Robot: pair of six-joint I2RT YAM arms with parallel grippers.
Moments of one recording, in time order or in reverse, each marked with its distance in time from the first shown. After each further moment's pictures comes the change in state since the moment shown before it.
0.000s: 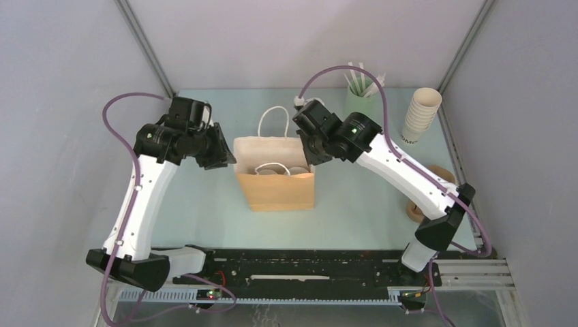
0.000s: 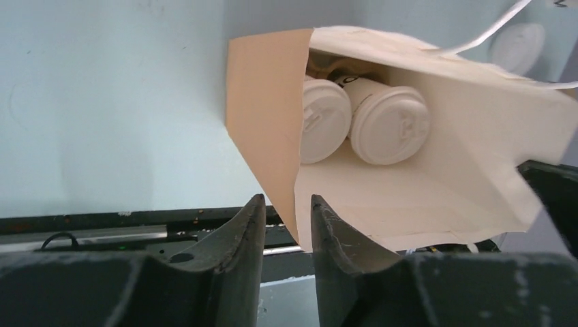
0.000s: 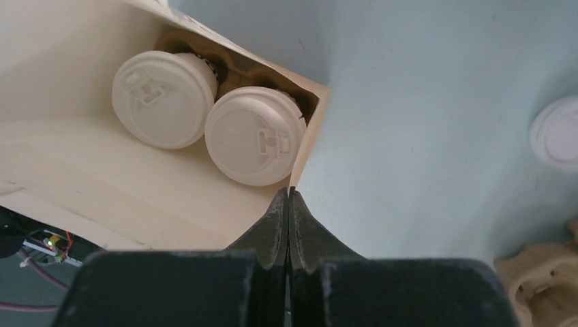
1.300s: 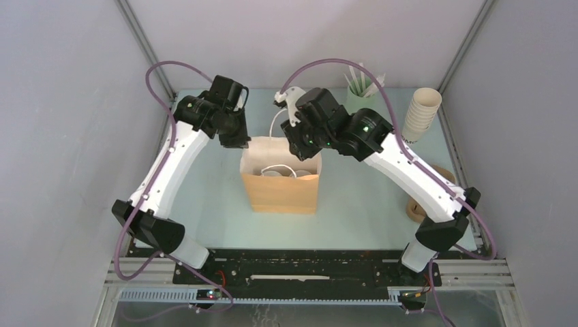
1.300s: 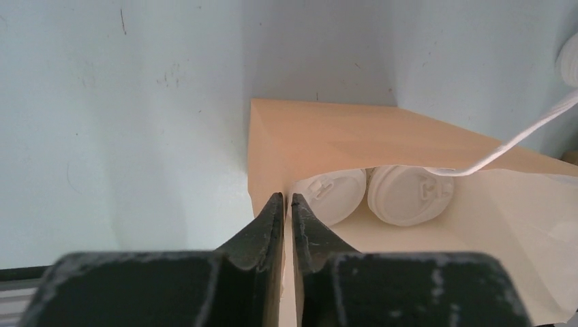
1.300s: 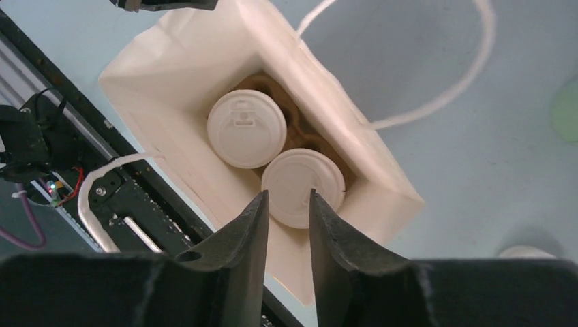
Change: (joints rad) left arm -0.166 0.293 0.225 0.034 -0.185 0.063; right arm 0.015 -0.047 0.095 0.086 -0.174 -0.327
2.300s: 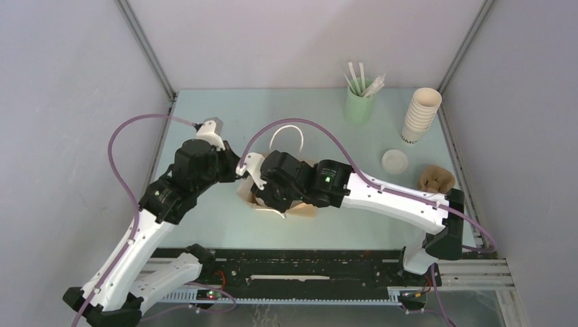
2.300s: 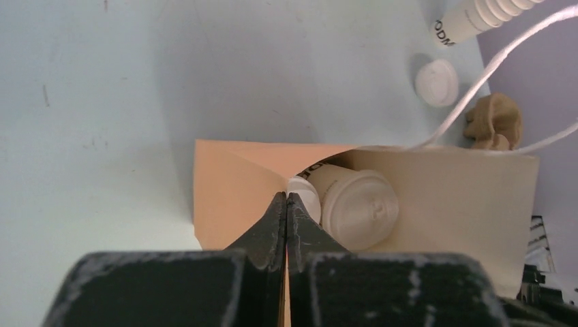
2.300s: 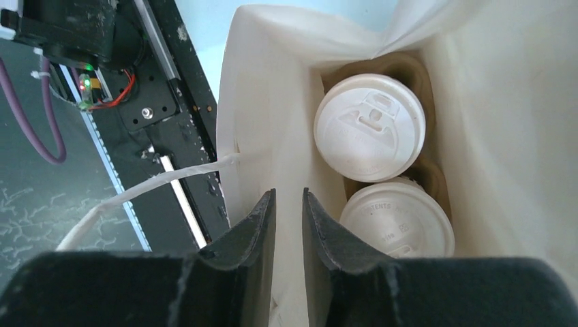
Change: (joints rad) left arm -0.109 -0.670 -0.714 0.576 -0.003 -0.027; right arm 0.296 -0.027 -0.392 0.295 -0.063 -0.097
